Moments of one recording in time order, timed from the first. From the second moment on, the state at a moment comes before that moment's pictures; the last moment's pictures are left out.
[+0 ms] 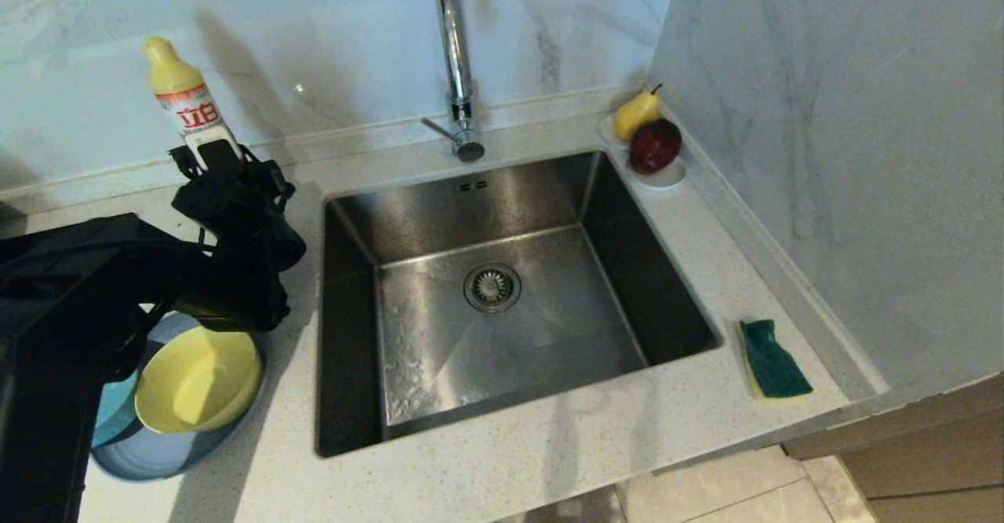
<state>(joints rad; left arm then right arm) -0.01 2.37 -1.47 -1.52 0.68 0.27 0.00 0.00 0.00 0.00 0.01 -0.01</state>
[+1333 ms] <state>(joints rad) 0.00 2.45 -1.63 -1.52 0.68 0.31 0.00 0.00 0.00 0.00 0.01 -0.01</state>
